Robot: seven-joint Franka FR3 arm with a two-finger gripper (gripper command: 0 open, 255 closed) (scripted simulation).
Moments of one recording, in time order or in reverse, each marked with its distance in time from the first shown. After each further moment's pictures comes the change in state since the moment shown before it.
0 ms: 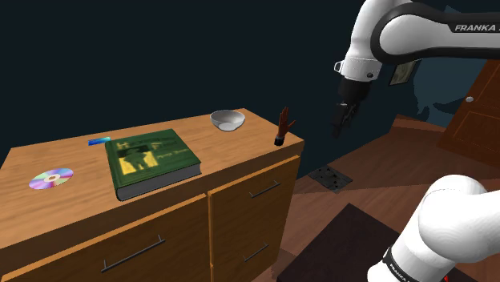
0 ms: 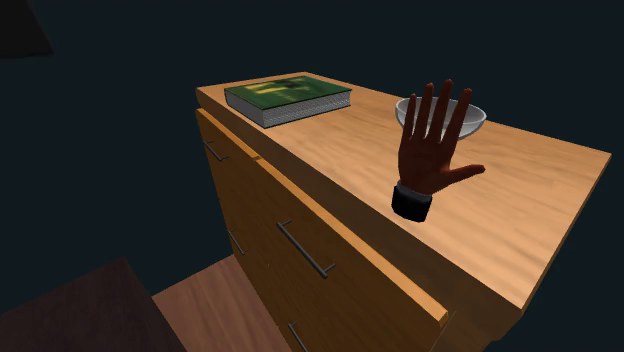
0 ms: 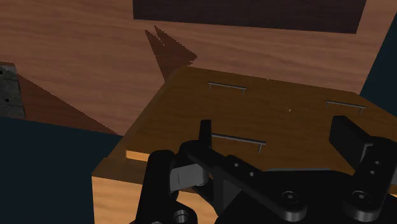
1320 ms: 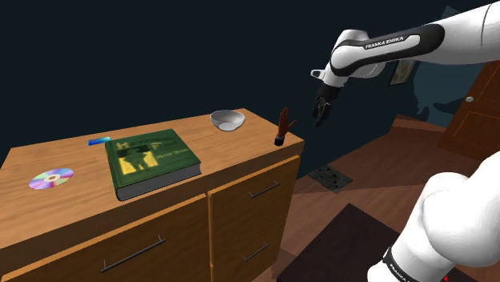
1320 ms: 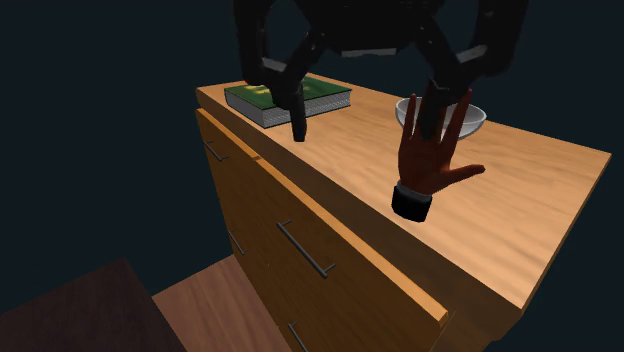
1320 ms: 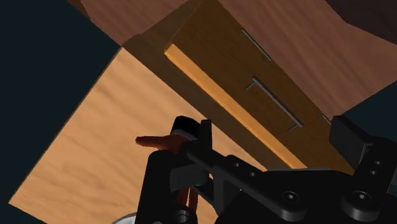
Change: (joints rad) arm 0.158 0.482 -0.473 0.214 -0.044 0.424 -0.894
